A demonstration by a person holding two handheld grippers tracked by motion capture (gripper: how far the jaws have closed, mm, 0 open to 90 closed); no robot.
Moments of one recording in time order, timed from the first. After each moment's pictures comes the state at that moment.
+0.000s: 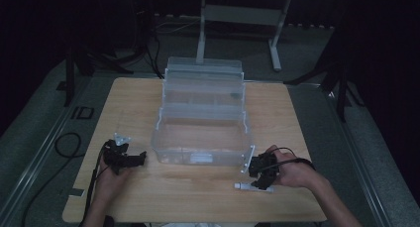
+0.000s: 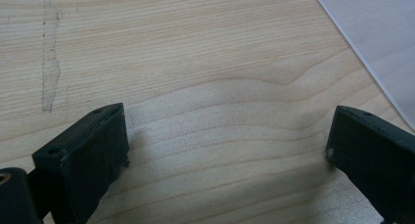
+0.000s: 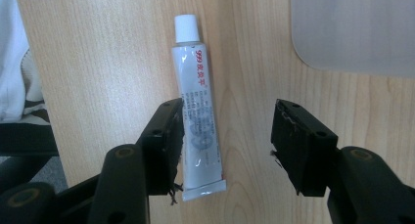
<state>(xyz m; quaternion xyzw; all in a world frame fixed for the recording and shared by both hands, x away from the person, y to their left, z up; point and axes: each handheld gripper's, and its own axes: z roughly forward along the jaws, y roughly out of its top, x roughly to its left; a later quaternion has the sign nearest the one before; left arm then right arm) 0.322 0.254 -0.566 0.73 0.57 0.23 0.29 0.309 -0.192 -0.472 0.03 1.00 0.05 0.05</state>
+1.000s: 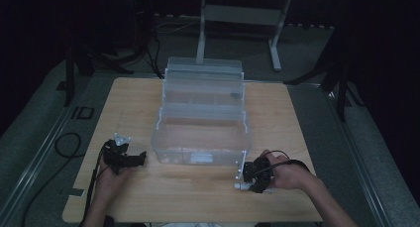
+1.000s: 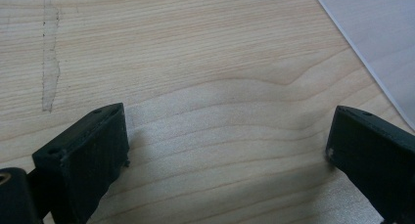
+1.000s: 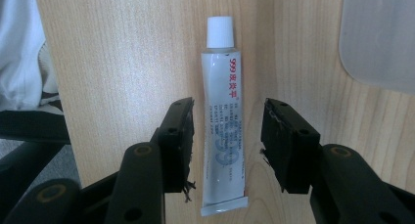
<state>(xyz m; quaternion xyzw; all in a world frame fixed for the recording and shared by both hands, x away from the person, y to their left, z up) 0.322 0.254 -0.566 0.73 0.57 0.23 0.29 0.305 -0.178 -0.487 0.01 1.00 0.02 0.02</state>
